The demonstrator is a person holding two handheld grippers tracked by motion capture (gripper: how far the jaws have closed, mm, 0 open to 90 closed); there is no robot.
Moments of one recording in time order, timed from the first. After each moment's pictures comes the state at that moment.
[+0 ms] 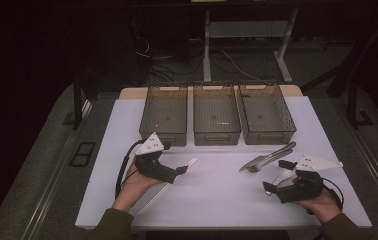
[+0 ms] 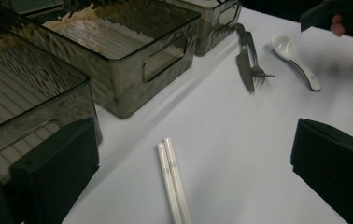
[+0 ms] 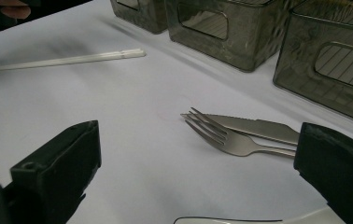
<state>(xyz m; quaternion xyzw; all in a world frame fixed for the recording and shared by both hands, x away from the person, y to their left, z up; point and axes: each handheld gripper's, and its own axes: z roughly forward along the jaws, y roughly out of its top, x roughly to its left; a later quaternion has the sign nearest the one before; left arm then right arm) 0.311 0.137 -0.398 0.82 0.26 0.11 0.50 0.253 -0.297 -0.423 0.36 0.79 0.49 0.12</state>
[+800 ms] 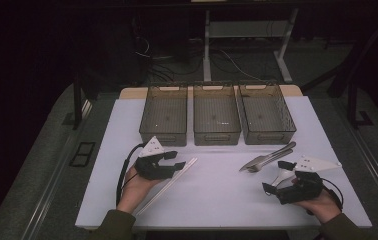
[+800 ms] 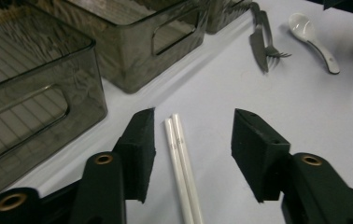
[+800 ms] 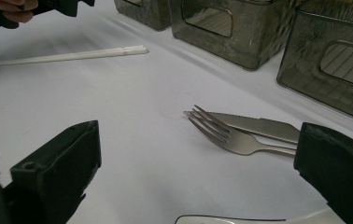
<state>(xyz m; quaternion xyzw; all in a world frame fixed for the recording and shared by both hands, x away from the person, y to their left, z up) 0.310 0.140 -0.410 0.83 0.29 0.11 0.47 0.252 -0.296 -0.424 0.35 0.79 0.48 0.12</state>
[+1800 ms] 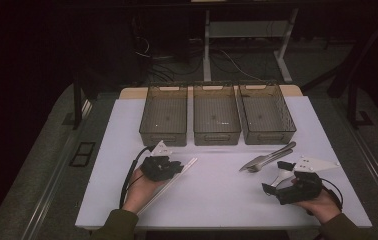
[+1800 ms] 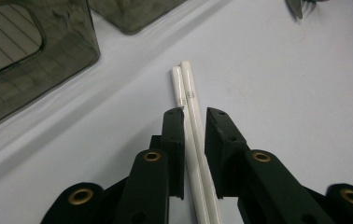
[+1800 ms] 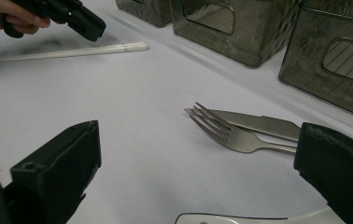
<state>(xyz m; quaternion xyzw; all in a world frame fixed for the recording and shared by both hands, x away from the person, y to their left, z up) 0.319 0.130 -0.434 0.86 0.32 0.08 0.39 0.252 -0.295 -0.425 0.35 0.79 0.48 0.12</state>
